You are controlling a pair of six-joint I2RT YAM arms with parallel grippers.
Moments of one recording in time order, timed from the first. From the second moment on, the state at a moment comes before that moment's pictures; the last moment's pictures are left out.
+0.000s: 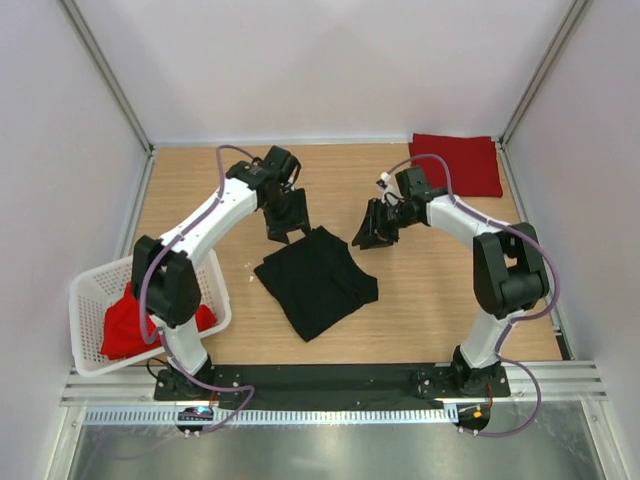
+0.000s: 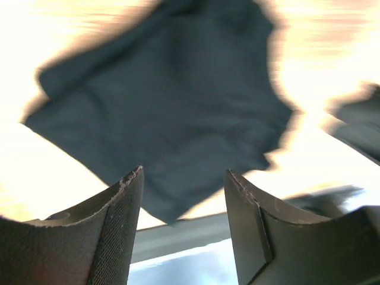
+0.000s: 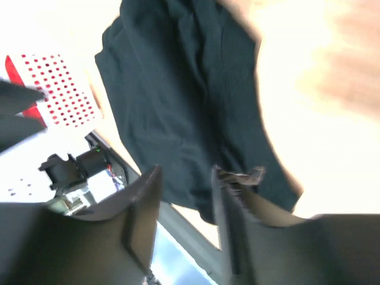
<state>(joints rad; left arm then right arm) -0.51 1.84 1.63 -1.04 0.13 -0.63 0.30 1.75 1.17 -0.50 -0.68 0.49</state>
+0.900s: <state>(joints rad) -0.70 1.98 1.63 -0.95 0.17 -1.08 0.32 2.05 1.22 -0.40 -0.73 0.49</state>
